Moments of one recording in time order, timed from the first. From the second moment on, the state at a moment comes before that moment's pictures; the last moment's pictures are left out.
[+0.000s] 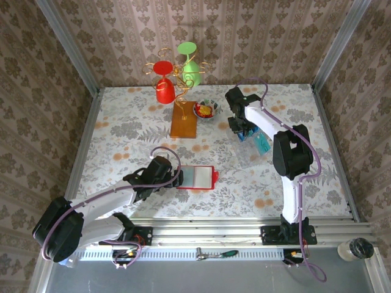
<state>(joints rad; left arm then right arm) -0.77 1.12 0.46 -0.26 -0.21 -0.58 0.34 2.08 1.75 -0.98 0.22 0.19</state>
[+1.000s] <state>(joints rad) -0.77 1.12 0.46 -0.26 -0.21 -0.58 0.34 1.77 1.70 -0.92 -0.06 0.25</state>
